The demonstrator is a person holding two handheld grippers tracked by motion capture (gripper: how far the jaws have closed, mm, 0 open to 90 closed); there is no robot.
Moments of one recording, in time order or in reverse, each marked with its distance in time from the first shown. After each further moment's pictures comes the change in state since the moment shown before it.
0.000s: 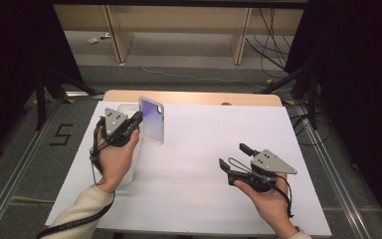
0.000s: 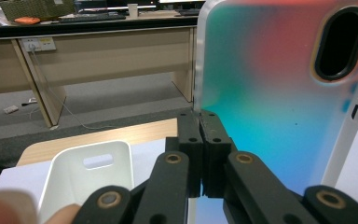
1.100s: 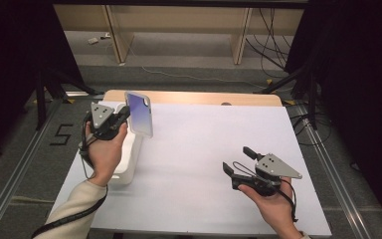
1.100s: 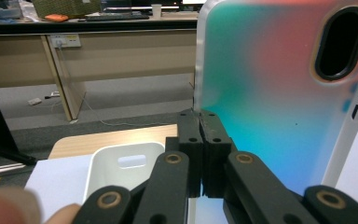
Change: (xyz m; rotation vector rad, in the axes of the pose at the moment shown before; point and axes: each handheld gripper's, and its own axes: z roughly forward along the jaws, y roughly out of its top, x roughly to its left) left arm 0.029 0.005 0.000 0.008 0.090 -0.059; right arm -0.003 -0.006 -0.011 0.009 -0.006 -0.003
